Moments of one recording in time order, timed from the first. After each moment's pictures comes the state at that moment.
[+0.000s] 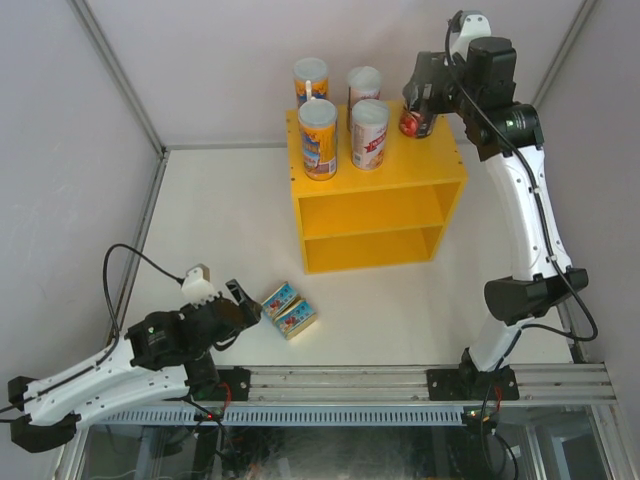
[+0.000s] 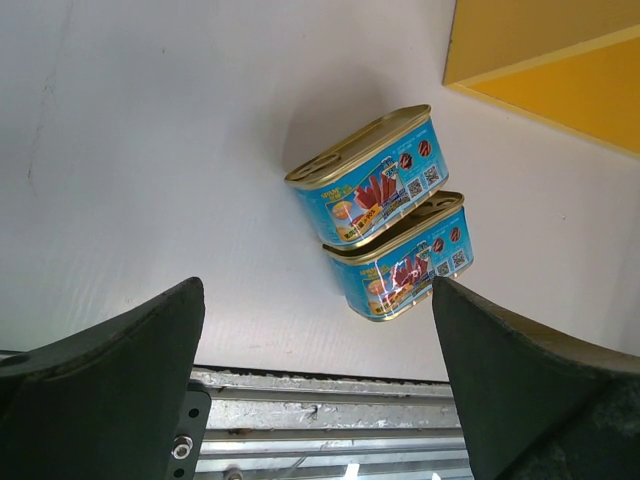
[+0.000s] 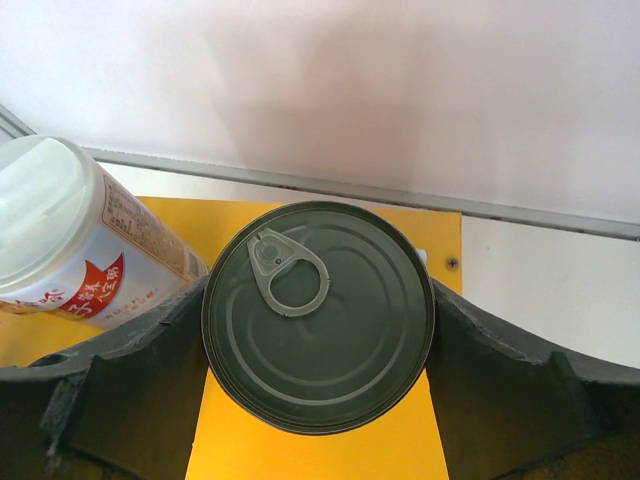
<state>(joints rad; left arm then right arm) -1.10 0.50 0.63 -1.13 -0.64 -1.39 0.24 1.74 2.28 -0.81 -0.01 0.12</state>
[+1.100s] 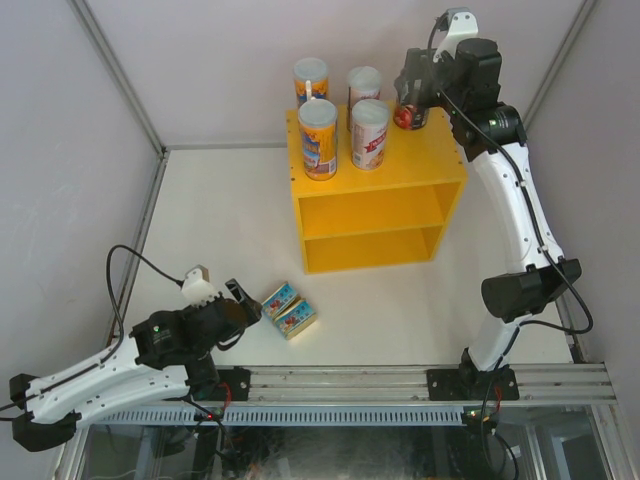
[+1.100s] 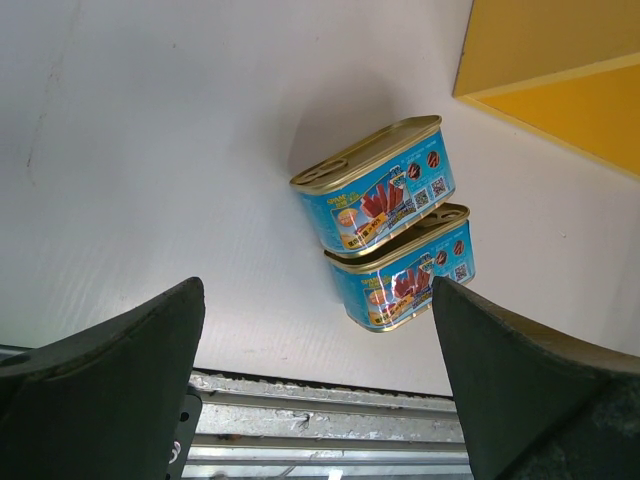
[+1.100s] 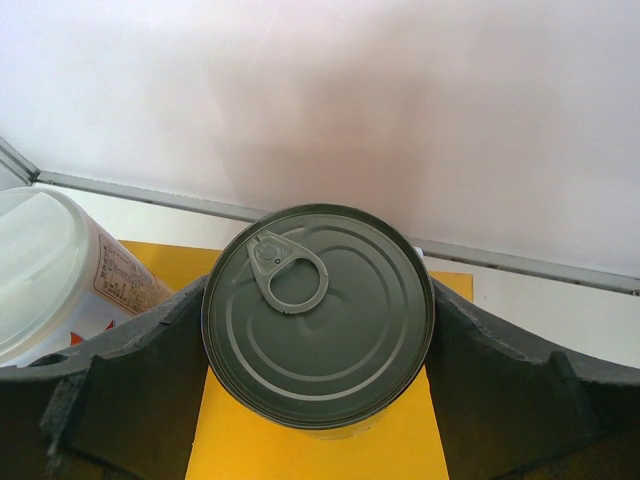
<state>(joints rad) -1.10 0.53 0.62 -1.13 -0.65 -1.46 0.27 1.77 2.20 -0.62 0.00 0.08</state>
